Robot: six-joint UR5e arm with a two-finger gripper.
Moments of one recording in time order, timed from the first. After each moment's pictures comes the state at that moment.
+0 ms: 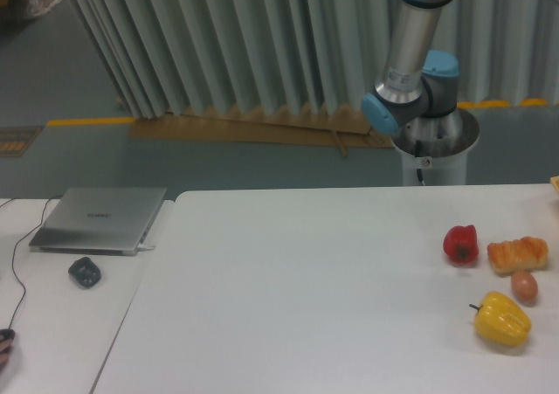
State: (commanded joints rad) arm 2.80 -1.86 -1.56 -1.17 1.51 1.99
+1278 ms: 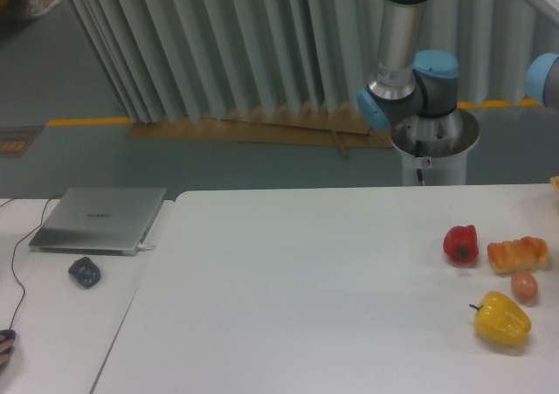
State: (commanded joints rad) arm 2.72 -1.86 -1.56 -1.17 1.51 1.76
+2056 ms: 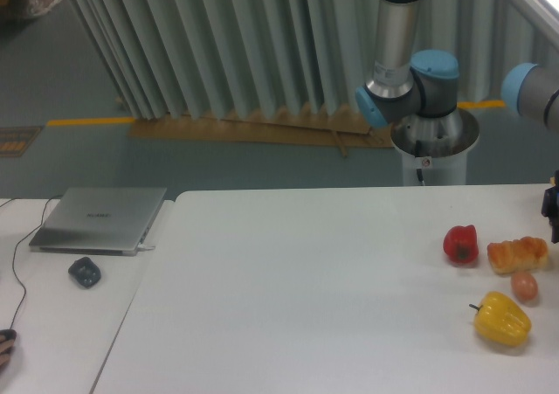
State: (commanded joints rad) arm 2.67 -1.85 -1.65 -1.12 1.57 1.59
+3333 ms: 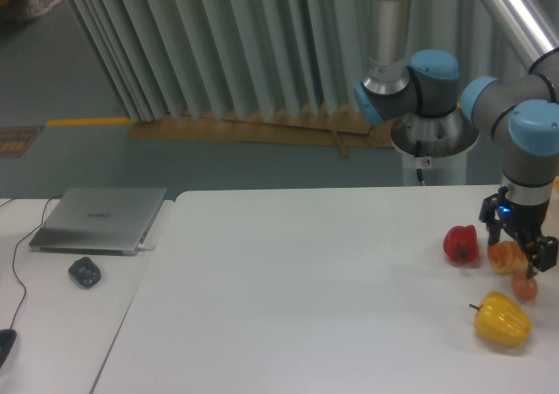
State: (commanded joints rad) arm 2.61 -1.78 -1.76 -1.13 1.45 1.16
